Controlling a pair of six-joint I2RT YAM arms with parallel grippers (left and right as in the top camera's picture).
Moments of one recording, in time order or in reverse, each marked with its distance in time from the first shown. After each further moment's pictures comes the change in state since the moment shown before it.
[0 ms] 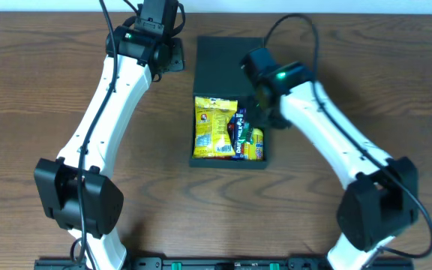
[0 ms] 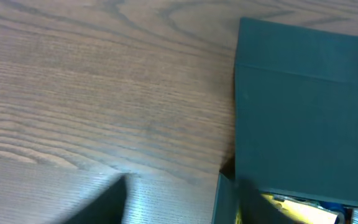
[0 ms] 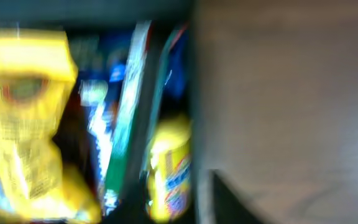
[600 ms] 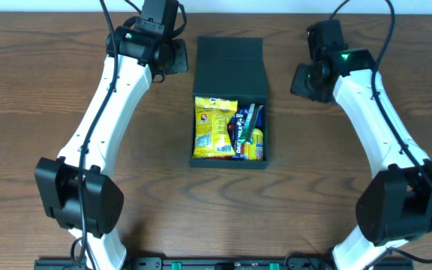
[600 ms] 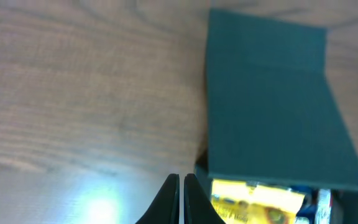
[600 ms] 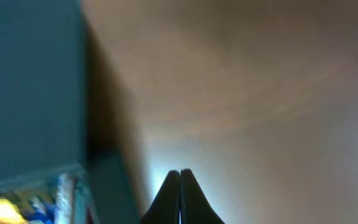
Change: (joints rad) left arm 0.003 0.016 0.000 0.034 0.121 0.004; right arm -0.283 -0.017 0.006 0.248 0.016 -0.107
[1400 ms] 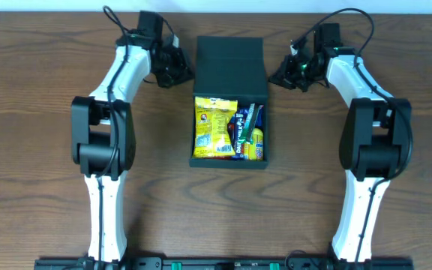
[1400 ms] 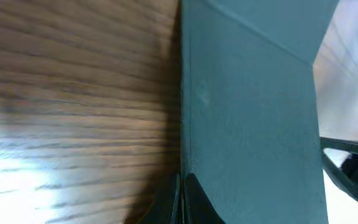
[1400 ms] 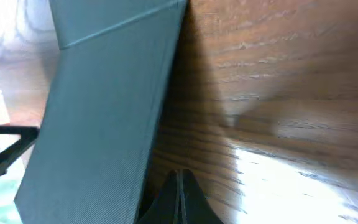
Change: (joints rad) left arm 0.144 0.463 0.079 0.174 0.641 -0.179; right arm -0.146 0.518 0.203 0.224 -0.793 -0.074
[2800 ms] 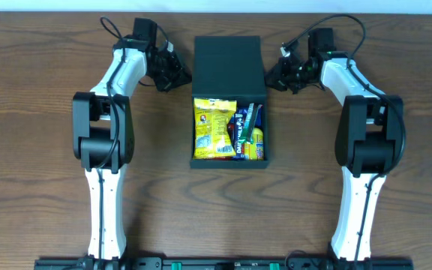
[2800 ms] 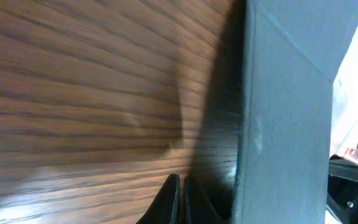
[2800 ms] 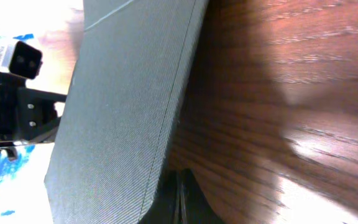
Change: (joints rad) left arm 0.026 0.076 0.019 0.037 0.064 -0.073; right arm 0.015 0.046 0.000 0.064 -0.169 -0.003
